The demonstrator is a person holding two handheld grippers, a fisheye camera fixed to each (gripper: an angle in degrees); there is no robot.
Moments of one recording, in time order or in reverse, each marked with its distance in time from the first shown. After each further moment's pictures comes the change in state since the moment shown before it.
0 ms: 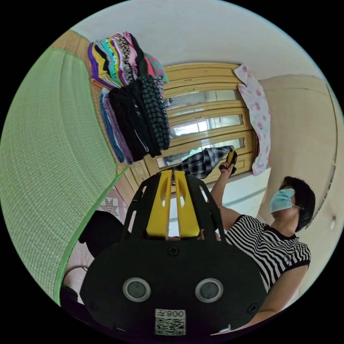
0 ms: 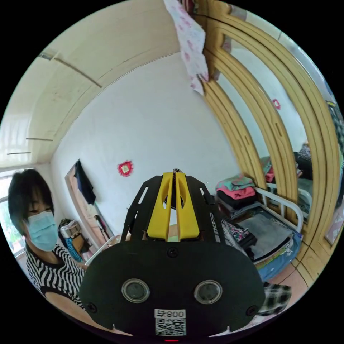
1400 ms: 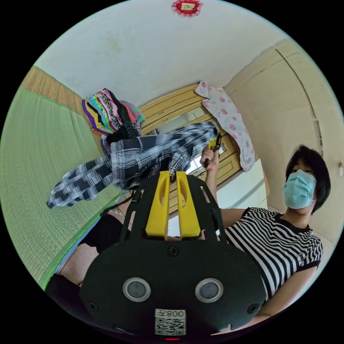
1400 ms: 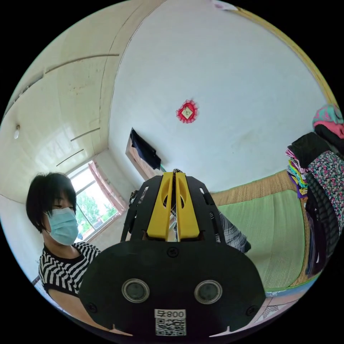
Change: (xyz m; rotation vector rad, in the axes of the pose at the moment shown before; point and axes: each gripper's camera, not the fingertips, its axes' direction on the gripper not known) left arm 0.142 0.402 -0.245 0.296 -0.048 0.242; right arm -0.188 0.048 0.516 -0.392 -0.566 0.170
